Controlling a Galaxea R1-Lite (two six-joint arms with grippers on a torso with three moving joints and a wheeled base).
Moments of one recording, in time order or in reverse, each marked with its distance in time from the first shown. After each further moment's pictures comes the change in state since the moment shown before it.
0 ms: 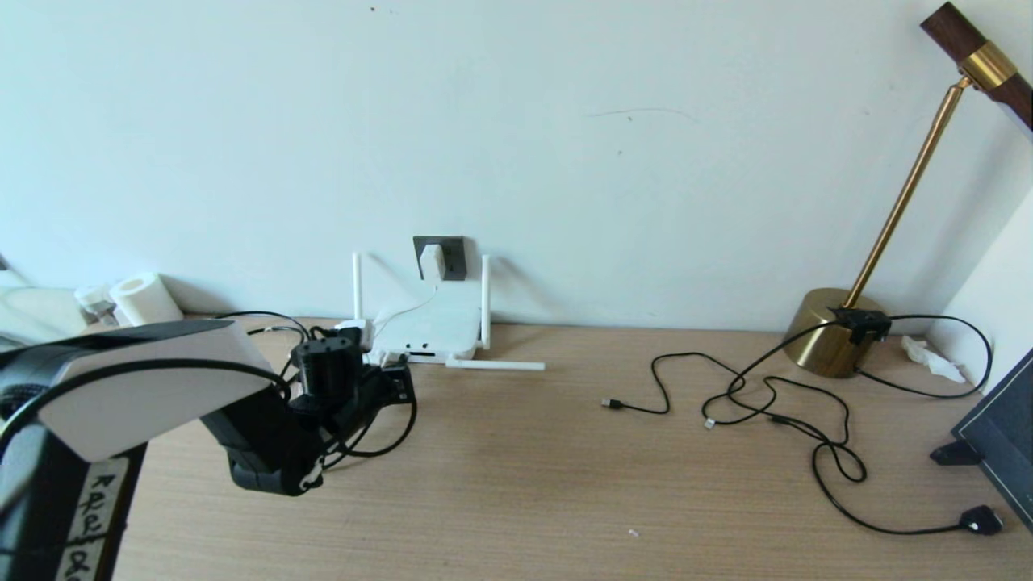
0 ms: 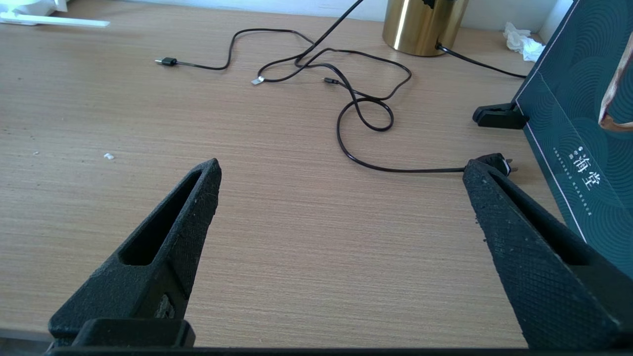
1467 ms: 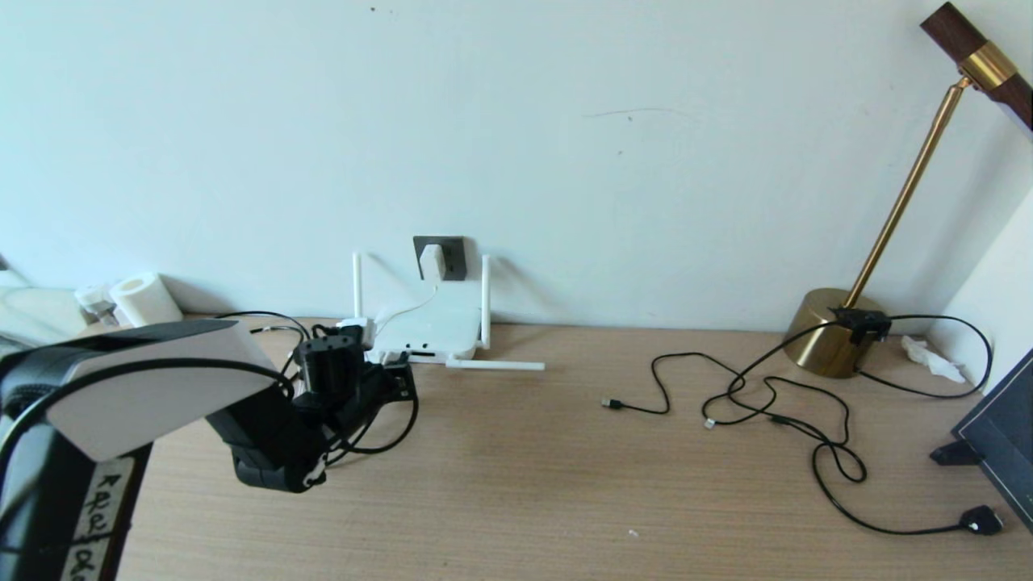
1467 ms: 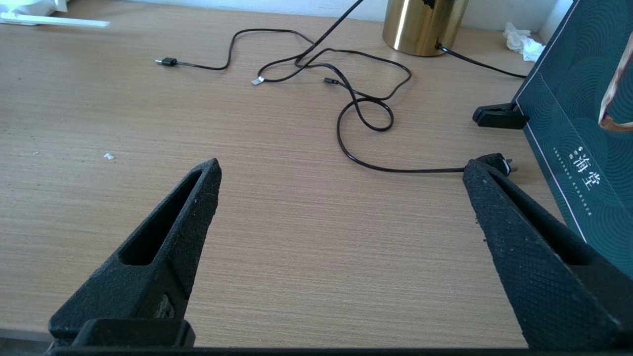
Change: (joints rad) left arm 0.001 0.012 -0.025 0.000 0.000 0.001; right arm 0.000 0.000 0.000 0.000 0.000 0.000
